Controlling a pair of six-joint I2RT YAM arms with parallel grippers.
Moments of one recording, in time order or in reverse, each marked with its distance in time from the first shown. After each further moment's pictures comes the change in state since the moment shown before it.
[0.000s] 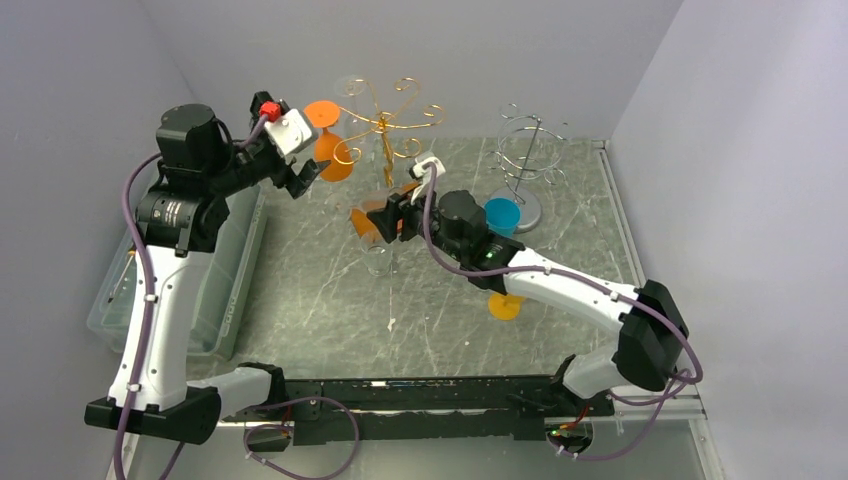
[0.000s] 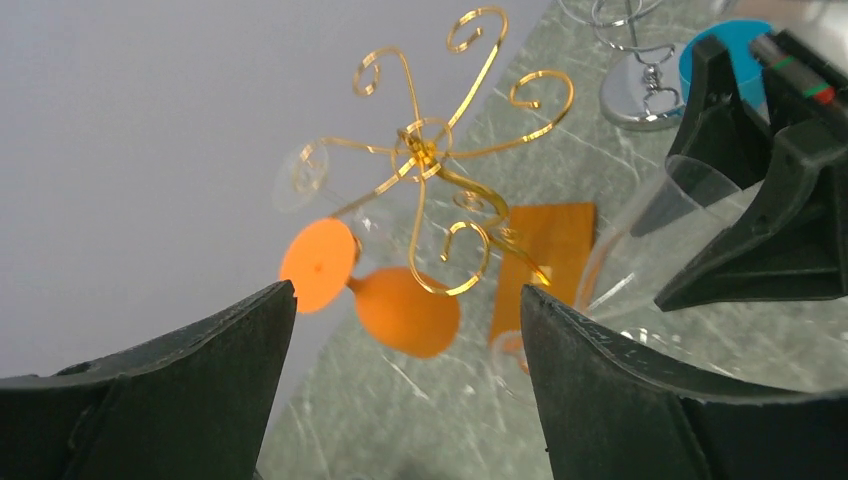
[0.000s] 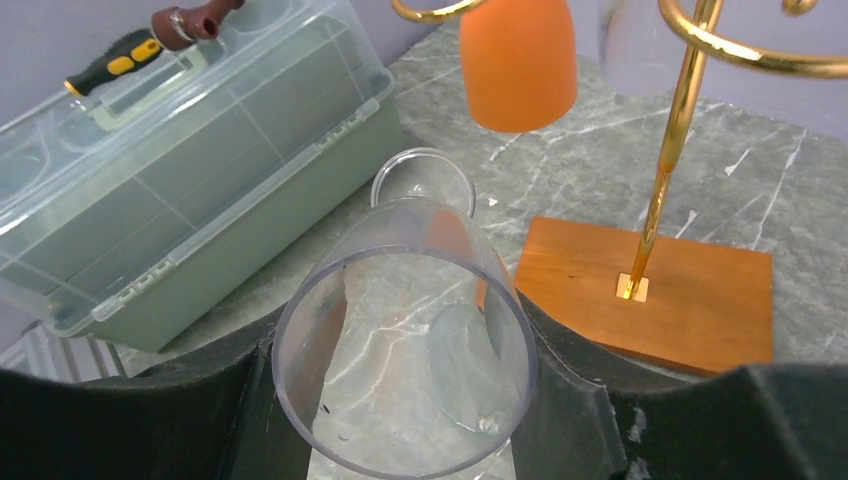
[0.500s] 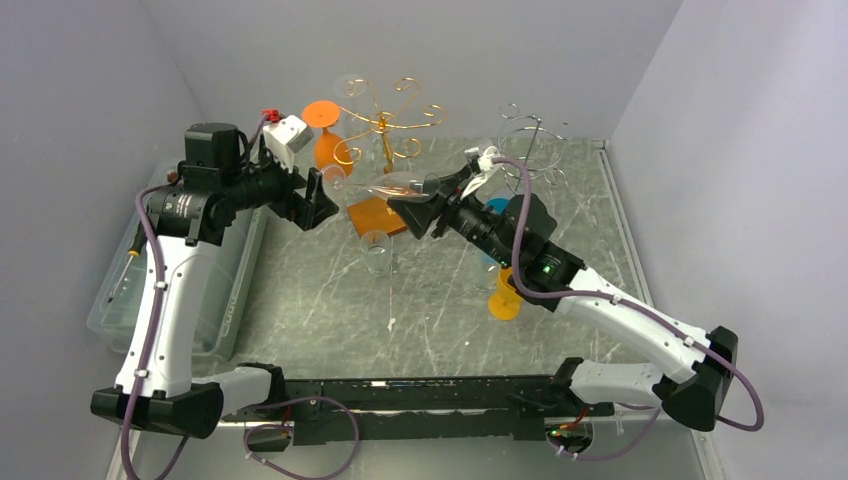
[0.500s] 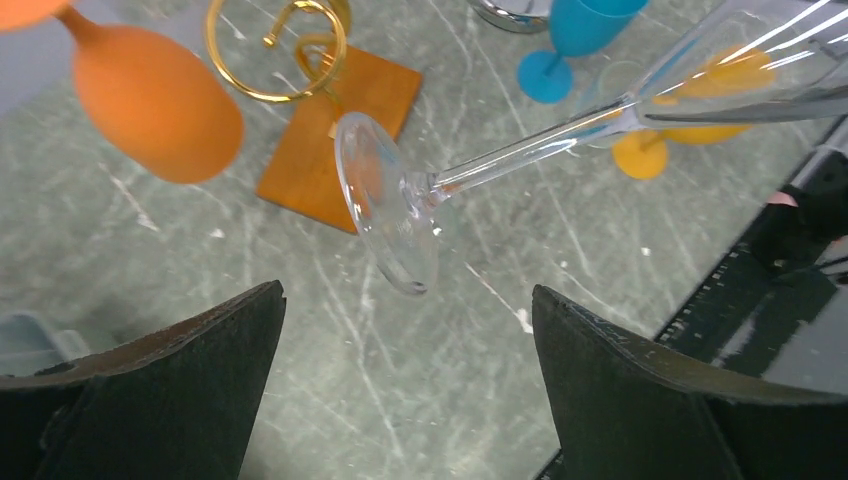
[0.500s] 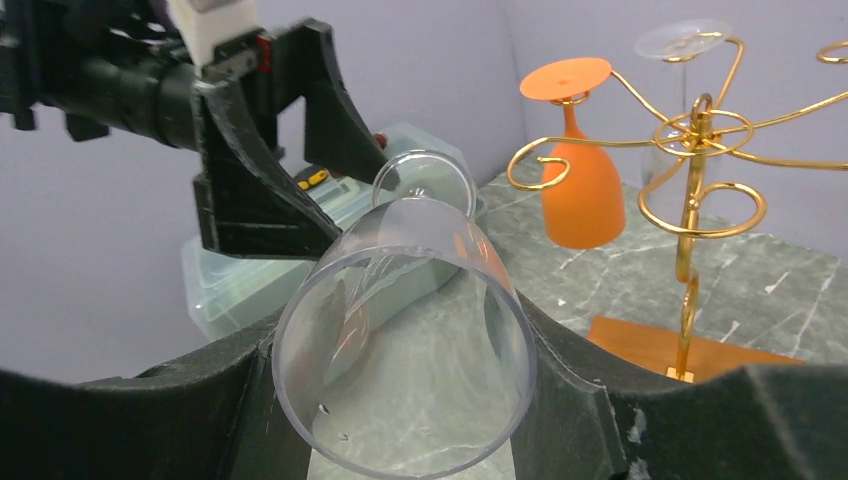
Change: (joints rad) left arm 0.029 0.023 -0.054 -0.323 -0.042 -0.415; right arm 0.000 -0.295 -0.009 -0.026 -0.080 0.054
